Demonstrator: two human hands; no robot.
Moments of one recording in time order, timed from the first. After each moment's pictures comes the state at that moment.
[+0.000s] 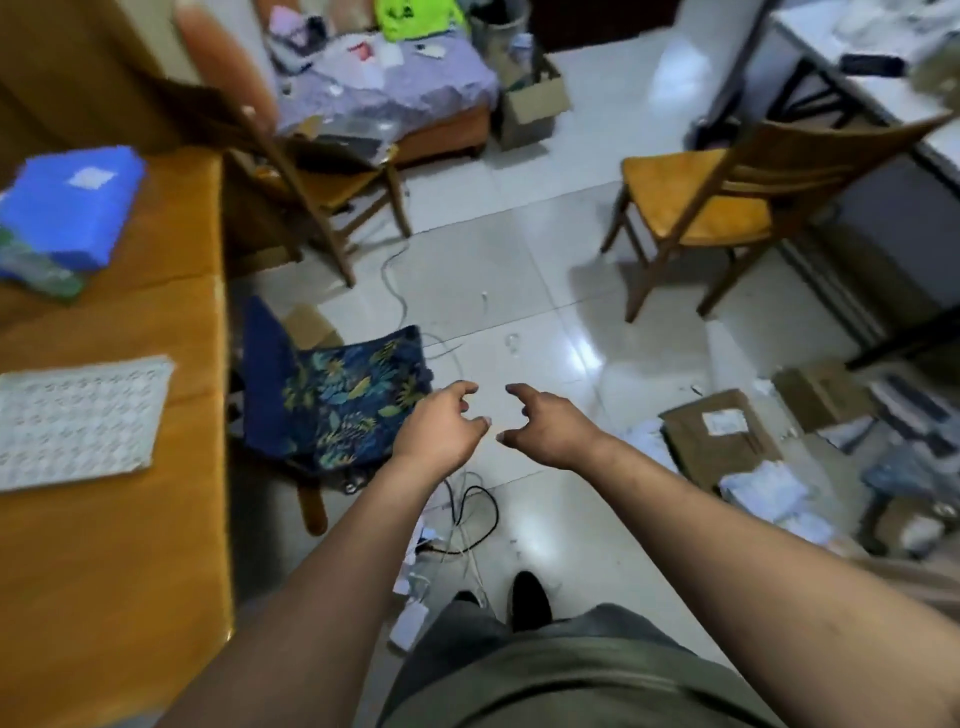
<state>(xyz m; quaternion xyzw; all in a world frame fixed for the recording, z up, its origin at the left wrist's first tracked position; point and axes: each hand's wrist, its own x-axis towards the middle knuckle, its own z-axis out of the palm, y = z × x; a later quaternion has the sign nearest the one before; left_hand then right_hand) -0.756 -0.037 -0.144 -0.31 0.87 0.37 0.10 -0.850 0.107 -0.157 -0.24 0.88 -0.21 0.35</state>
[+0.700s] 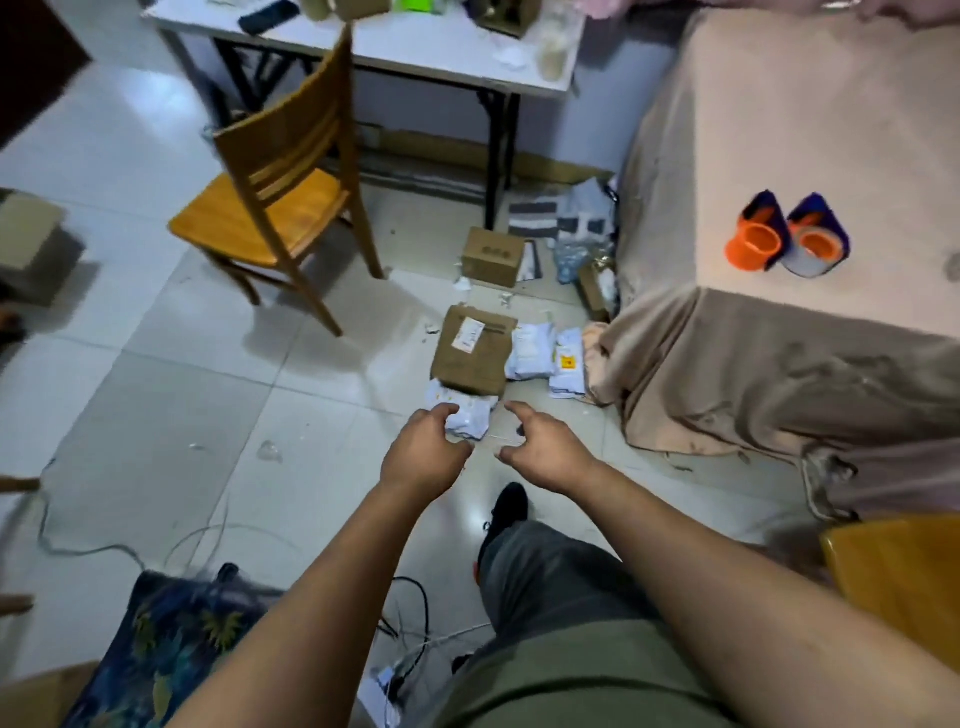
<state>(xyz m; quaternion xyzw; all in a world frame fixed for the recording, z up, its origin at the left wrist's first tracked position) -0.924 0.198 -0.184 0.14 0.90 0.26 0.31 -0.843 0.361 -0.202 0.27 0.86 -0.38 0.21</state>
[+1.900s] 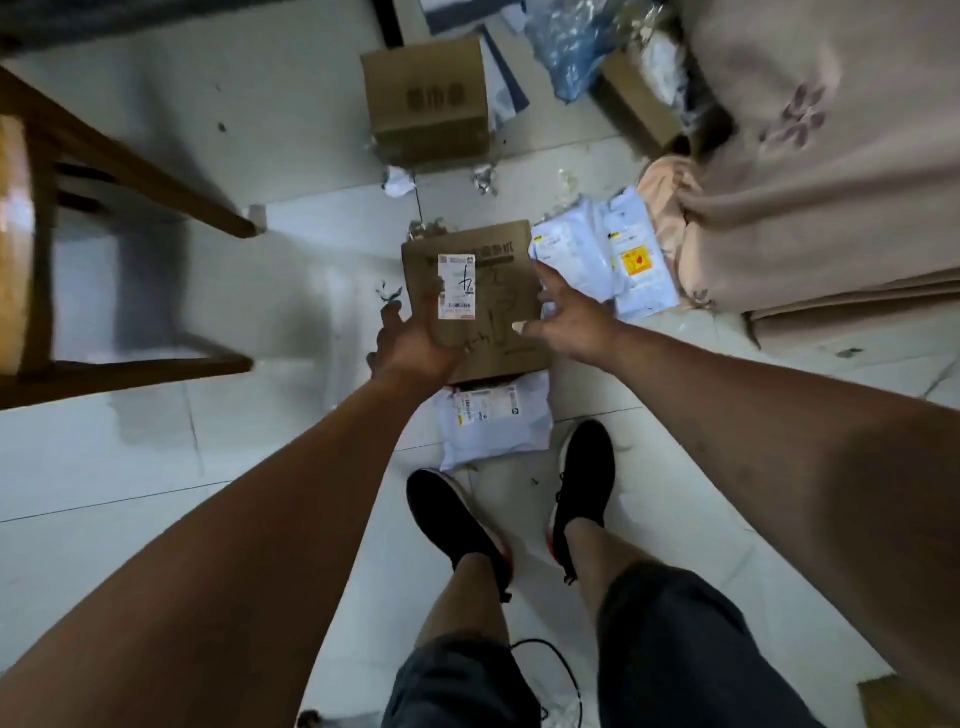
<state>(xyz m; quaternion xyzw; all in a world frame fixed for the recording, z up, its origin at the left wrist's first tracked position) -1.364 0.429 -0.623 0.23 0.87 0.06 0.43 -1.208 0.589 -0.650 0.46 0.69 -0.53 0.18</state>
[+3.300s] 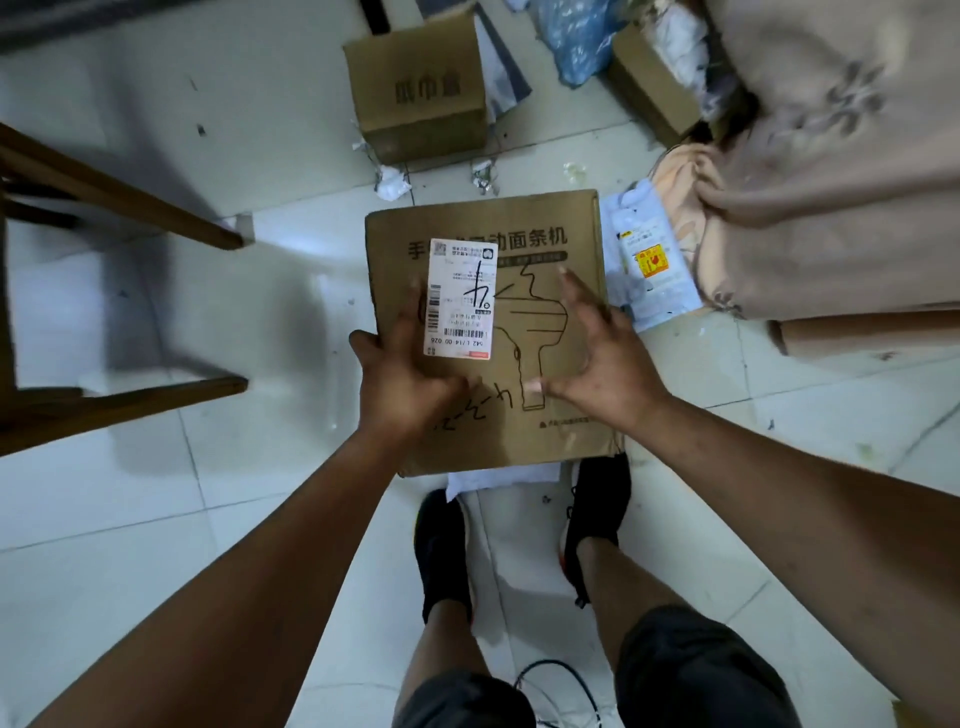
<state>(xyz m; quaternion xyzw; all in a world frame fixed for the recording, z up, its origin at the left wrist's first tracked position) -1.367 0.424 -0.654 0.20 0.87 0.22 0.40 -1.176 0.573 -0.679 0.43 0.78 -0.44 0.06</state>
